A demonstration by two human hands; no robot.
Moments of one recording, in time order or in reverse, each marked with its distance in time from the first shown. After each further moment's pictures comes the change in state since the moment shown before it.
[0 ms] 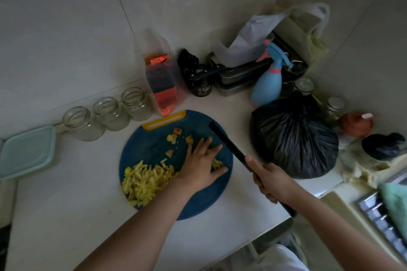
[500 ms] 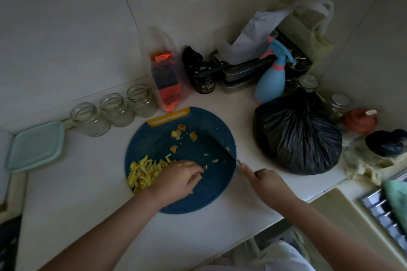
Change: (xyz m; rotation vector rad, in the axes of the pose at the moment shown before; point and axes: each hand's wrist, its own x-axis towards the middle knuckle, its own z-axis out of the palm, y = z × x) left_hand -0.060 -0.044 -0.007 -0.149 0.201 0.265; right_hand 0.002 0.021 0.025 -0.430 0.187 -0.066
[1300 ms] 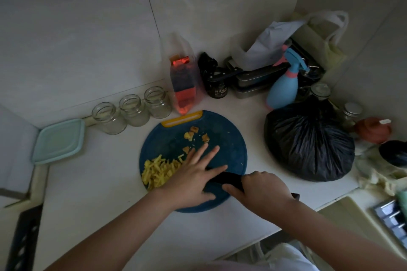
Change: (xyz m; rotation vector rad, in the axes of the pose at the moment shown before) left_hand -0.008 0.026 -0.030 0.276 -0.292 0.014; right_hand -0.031 -0.055 -0.002 -0.687 -0.009 -0.451
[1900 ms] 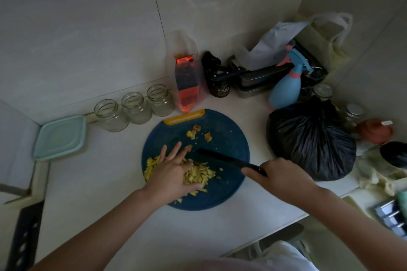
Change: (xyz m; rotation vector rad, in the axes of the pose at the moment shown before) left_hand -0.025 -0.036 0.003 -0.023 0.072 -0.240; right_hand 0.000 0.035 -0.016 0.154 0.044 0.115
